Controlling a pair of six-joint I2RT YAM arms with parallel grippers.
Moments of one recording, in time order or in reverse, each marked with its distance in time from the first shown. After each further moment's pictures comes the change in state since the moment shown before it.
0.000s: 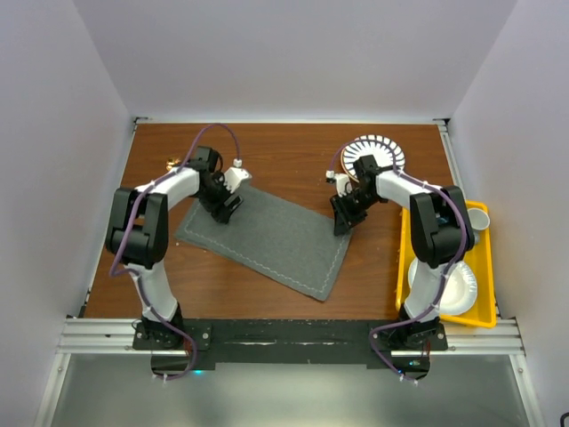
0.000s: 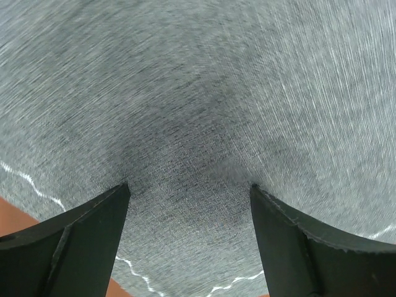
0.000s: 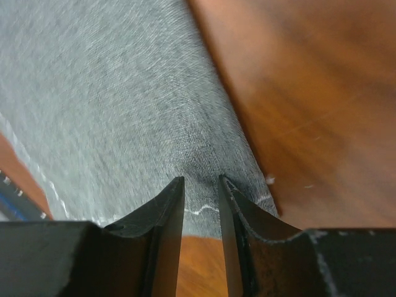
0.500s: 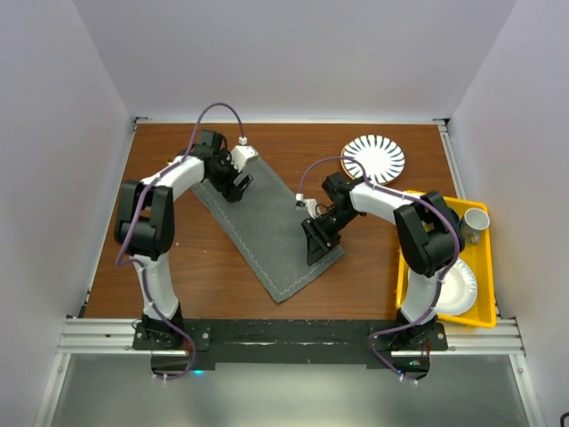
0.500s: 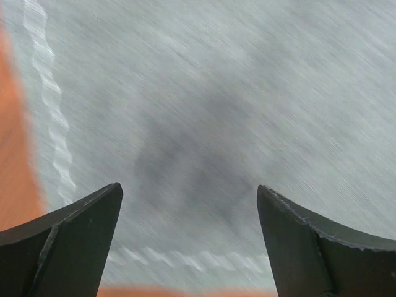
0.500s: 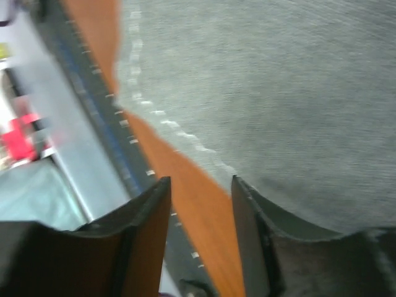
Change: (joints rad) left arm -0.011 0.153 0.258 0.117 0.092 -0.043; right arm 0.234 -0.036 -0.066 -0.121 -0.293 0.038
